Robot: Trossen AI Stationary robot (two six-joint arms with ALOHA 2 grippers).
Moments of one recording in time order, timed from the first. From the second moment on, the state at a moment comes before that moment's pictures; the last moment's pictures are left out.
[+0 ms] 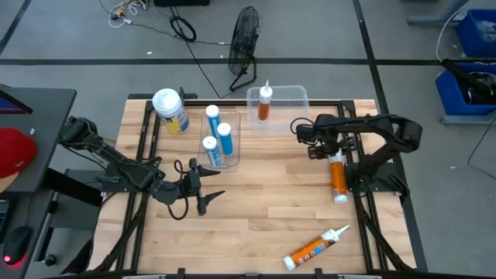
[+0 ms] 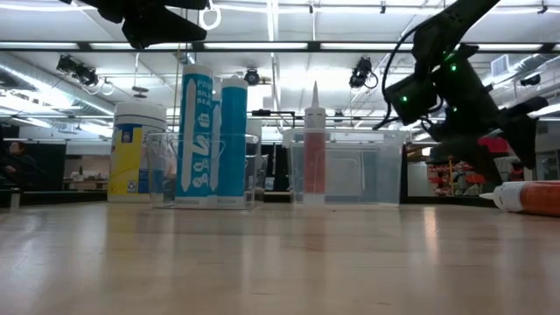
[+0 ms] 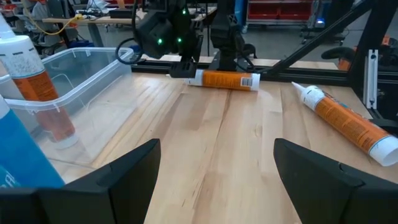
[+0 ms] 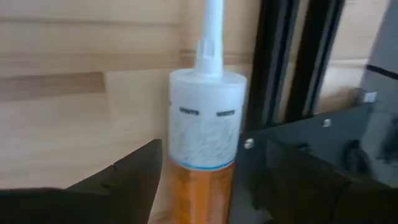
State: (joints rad) left arm -0.55 1.18 0.61 0.27 -0.81 -0.22; right arm -0.43 1.53 0.85 -1.34 0.14 1.15
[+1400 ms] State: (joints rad) left arm -0.55 1.18 0.61 0.25 -0.73 -0.25; right arm 0.39 1.40 1.07 -1.12 -0.23 1.10
